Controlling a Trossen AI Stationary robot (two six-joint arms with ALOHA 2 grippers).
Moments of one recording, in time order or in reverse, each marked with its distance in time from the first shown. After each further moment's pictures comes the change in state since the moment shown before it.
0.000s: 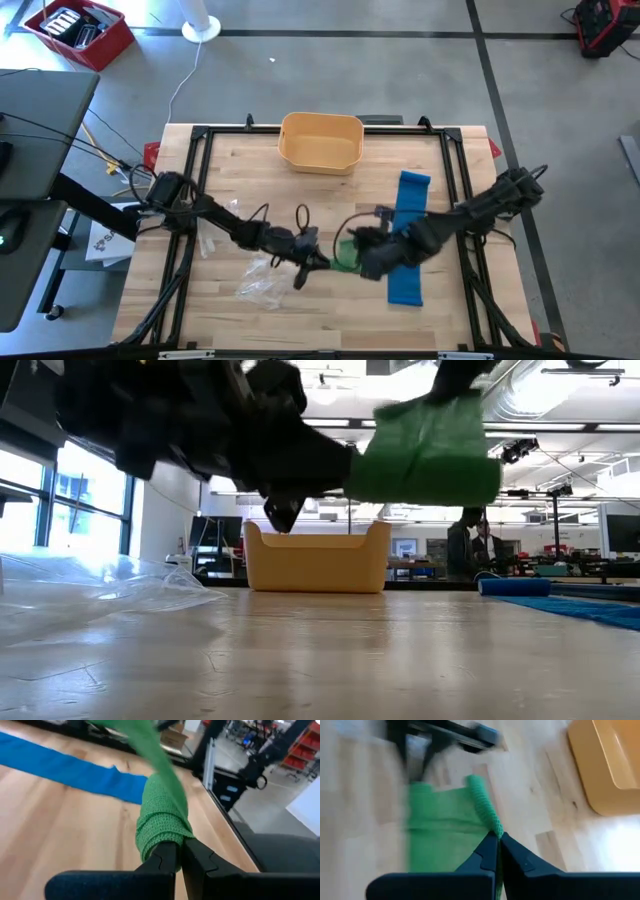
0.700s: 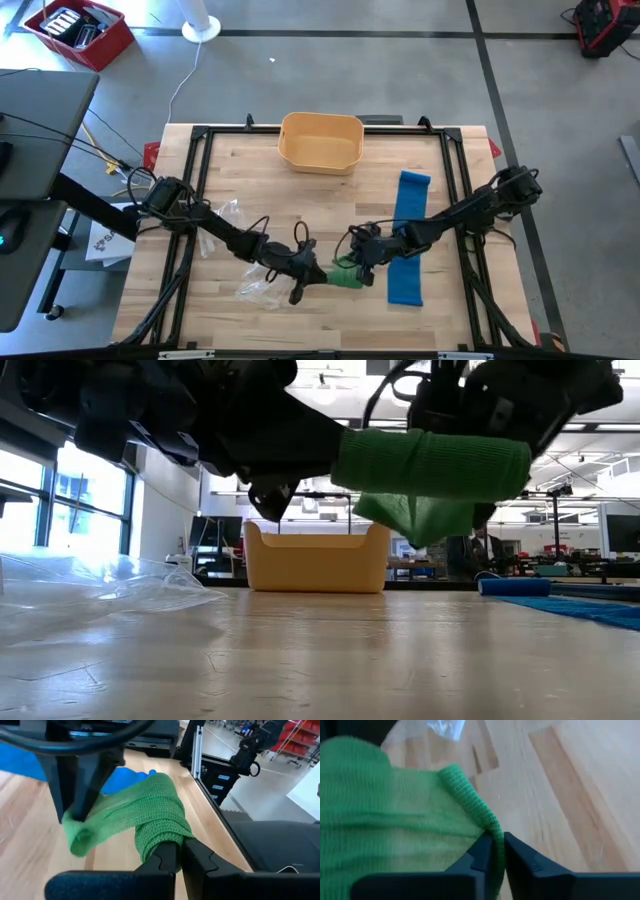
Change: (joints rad) left arm -0.089 0.001 0.022 -0.031 -0.071 -0.002; right arm -0.056 0.000 -0.597 0.924 -0.285 0.085
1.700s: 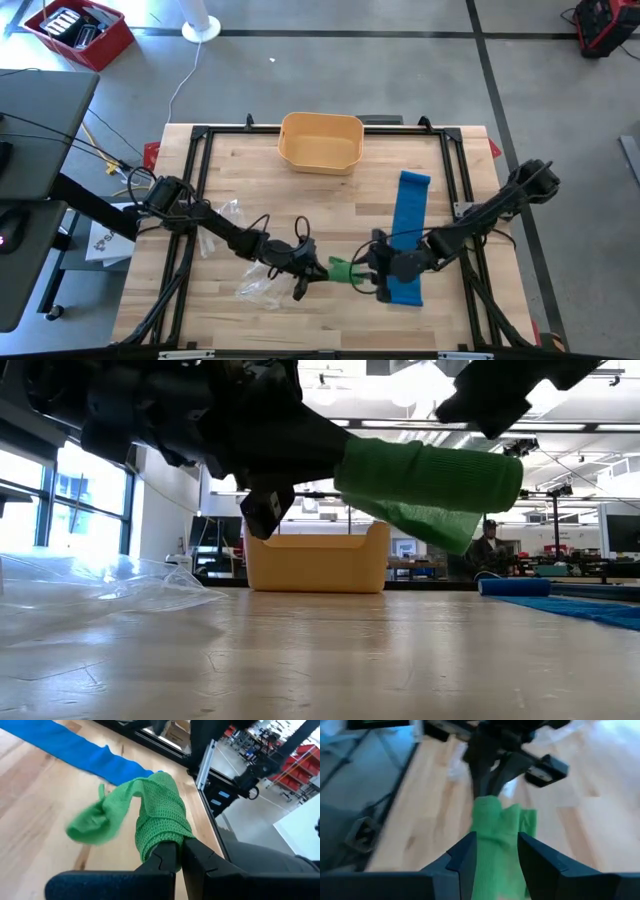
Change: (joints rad) left arm 0.028 0.000 0.001 0.001 -0.011 -0.212; right arm 0.178 -0.150 0.016 0.071 0.230 -0.218
